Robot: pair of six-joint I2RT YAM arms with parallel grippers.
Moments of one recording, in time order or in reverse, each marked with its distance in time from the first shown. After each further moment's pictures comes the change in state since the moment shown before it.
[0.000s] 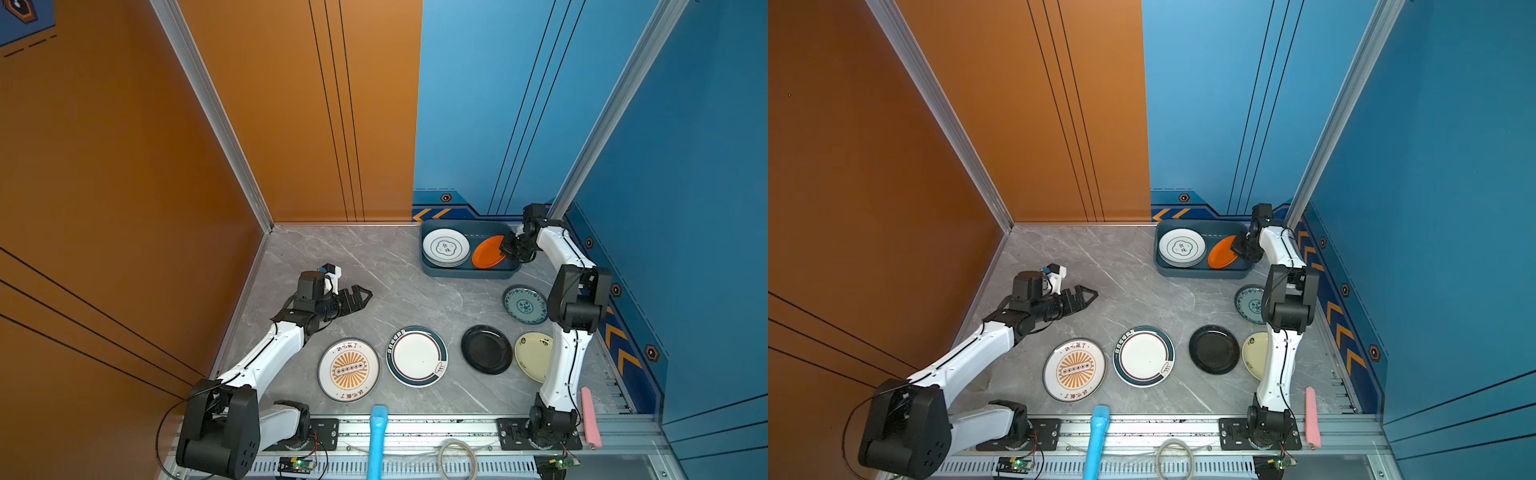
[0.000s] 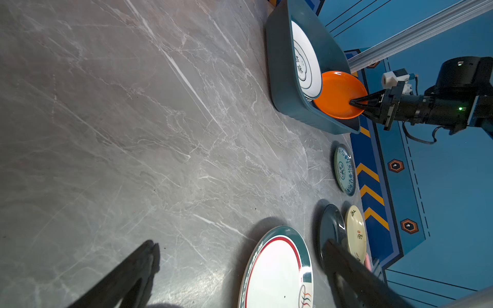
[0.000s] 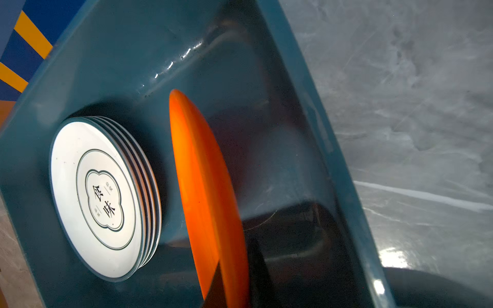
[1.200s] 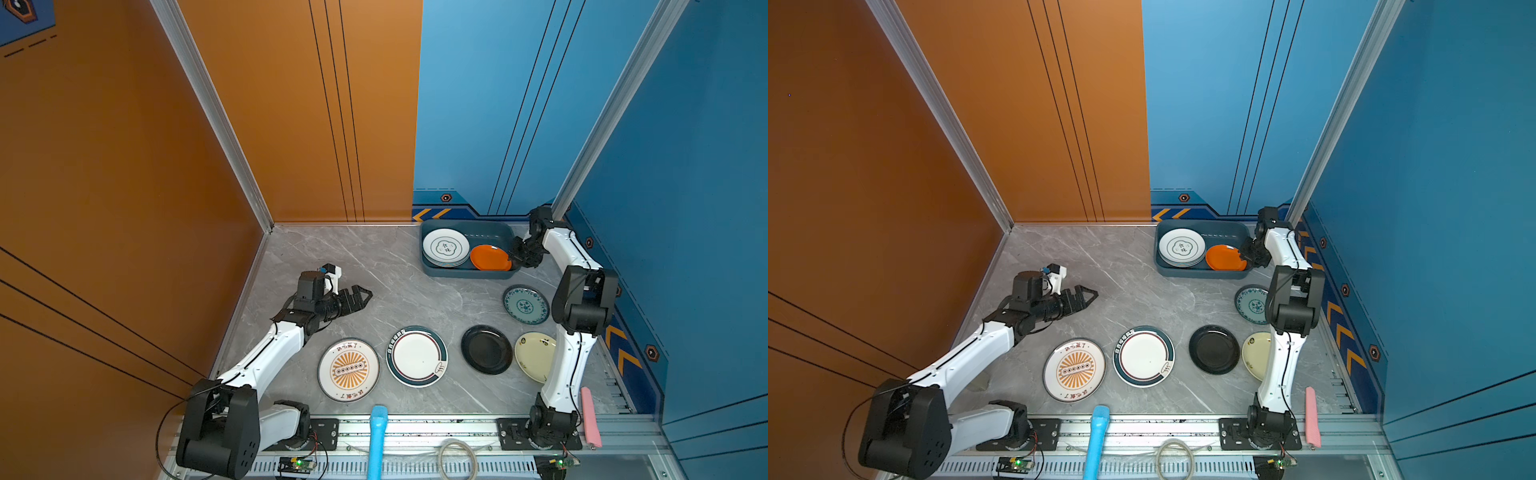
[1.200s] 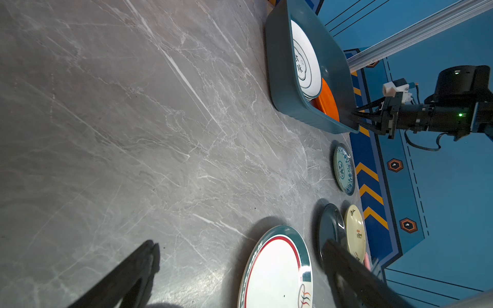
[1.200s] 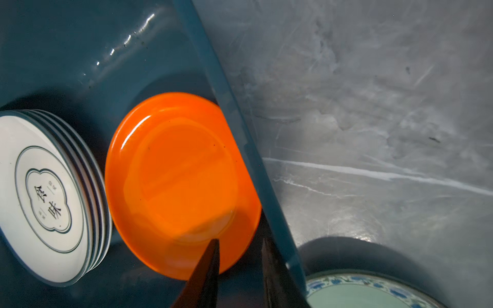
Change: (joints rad) left arm 0.000 0.000 0.000 -0.001 0.003 0.000; right arm -0.032 -0.052 -0.051 -0.061 0.098 -0.052
